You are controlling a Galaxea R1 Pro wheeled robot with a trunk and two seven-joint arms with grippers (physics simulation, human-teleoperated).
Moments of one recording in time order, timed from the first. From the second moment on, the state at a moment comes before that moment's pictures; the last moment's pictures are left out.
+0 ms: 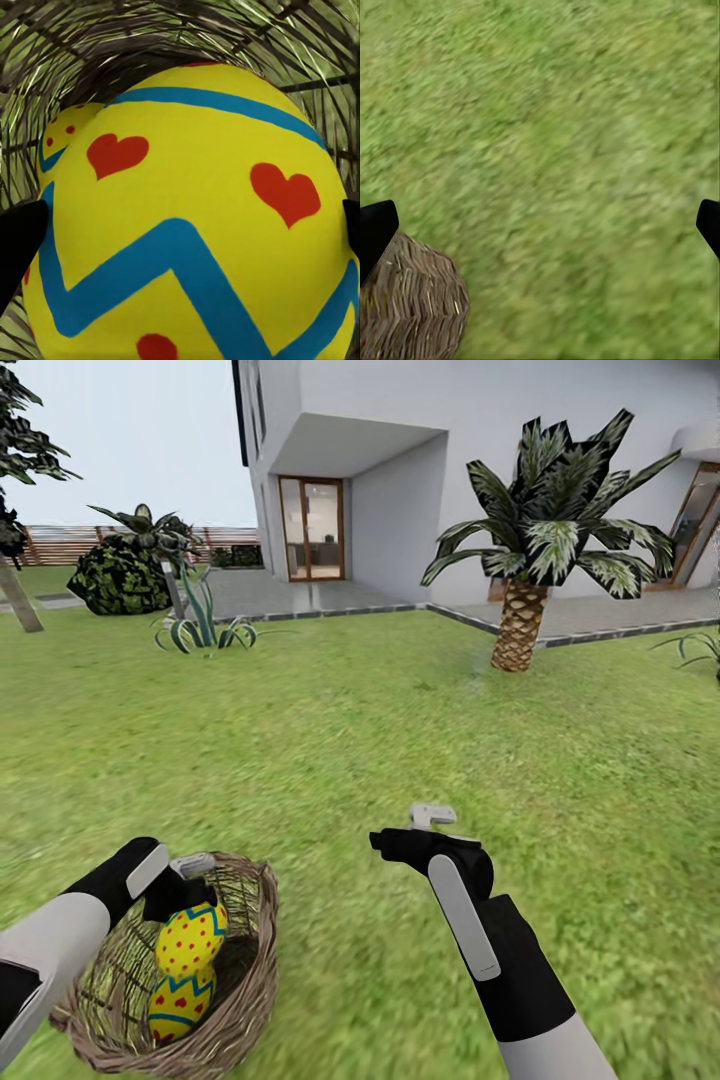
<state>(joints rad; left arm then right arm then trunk) -0.95 0.30 -0.38 -0.35 0.73 0.94 0.10 -0.54 0.16 0.29 -1.49 -0.53 0.92 -0.48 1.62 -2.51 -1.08</state>
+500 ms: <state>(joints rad) -0.95 0.30 -0.38 -0.35 0.73 0.94 0.10 -0.54 0.16 0.29 -1.49 -0.53 0.92 -0.48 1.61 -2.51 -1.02</state>
